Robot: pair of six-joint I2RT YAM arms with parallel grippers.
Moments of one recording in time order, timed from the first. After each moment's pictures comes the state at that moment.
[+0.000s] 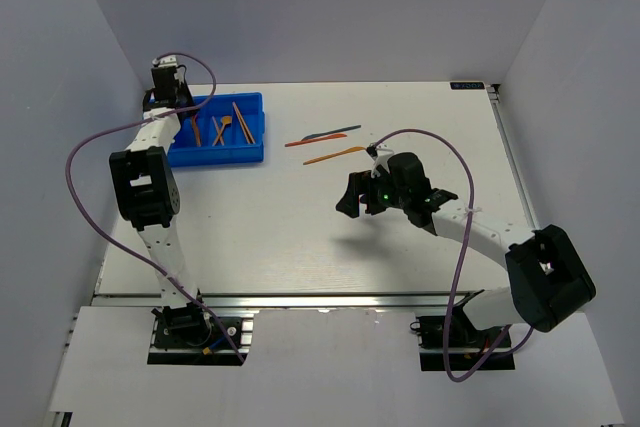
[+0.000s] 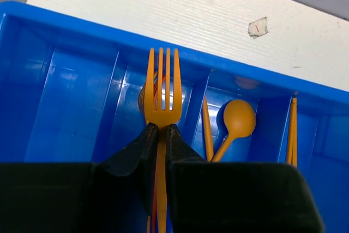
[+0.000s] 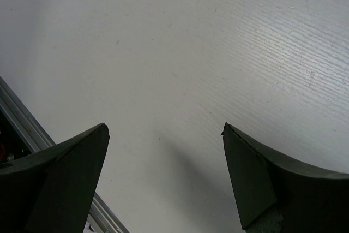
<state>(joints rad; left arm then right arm) 0.13 2.16 1.77 -0.21 -0.07 -0.17 0.59 1.38 0.74 0.05 -0.33 0.36</state>
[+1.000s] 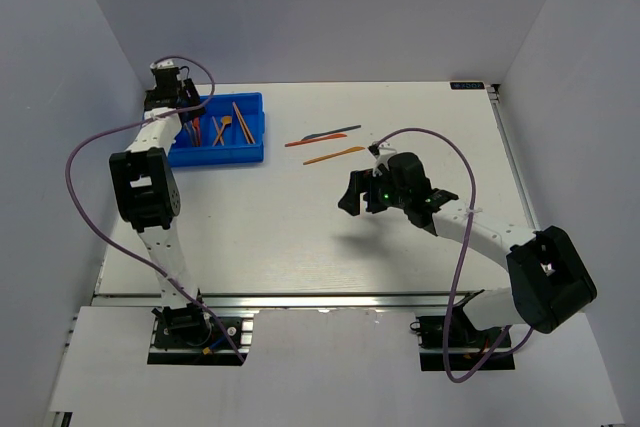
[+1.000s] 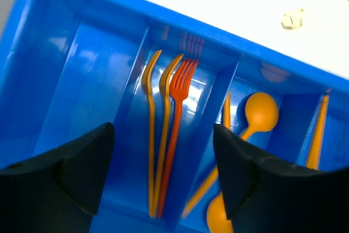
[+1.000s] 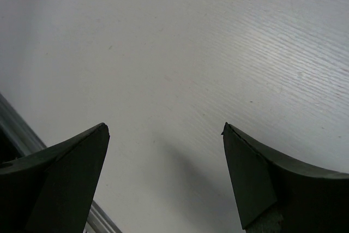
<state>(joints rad) 0.13 2.15 1.75 -0.26 -0.16 -0.20 0.59 1.37 0.74 0.05 -0.31 0.36</state>
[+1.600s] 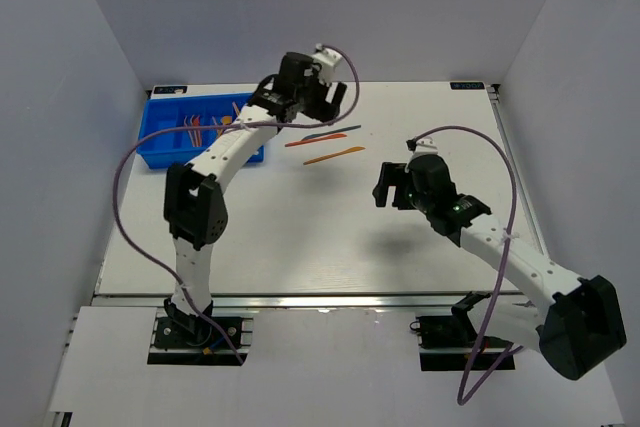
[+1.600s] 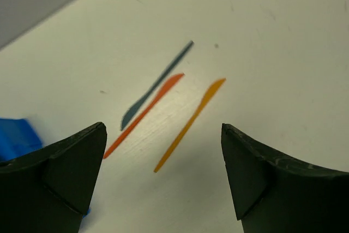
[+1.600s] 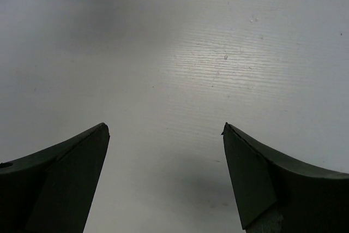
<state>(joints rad) -0.49 2.00 1.95 -0.43 0.02 0.06 0.56 1.15 0.75 -0.22 0.13 0.41</state>
